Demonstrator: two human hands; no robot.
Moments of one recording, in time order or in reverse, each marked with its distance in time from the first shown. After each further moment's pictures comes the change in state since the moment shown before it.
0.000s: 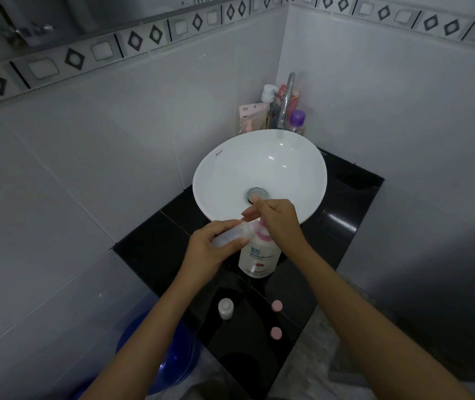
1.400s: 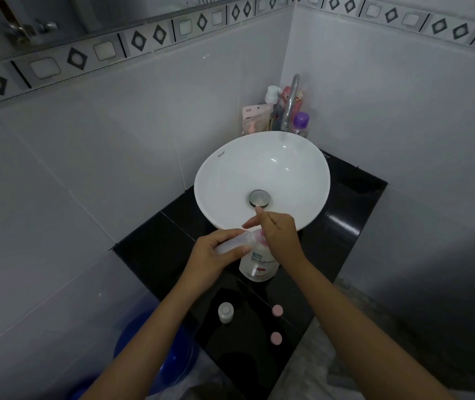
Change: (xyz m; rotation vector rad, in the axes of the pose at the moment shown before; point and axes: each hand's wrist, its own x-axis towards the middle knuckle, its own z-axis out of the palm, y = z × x) left_hand -0.001 -0.001 0.001 -0.092 -0.076 -0.074; right_hand -0.006 0.021 0.004 -0.068 0.044 -0.061
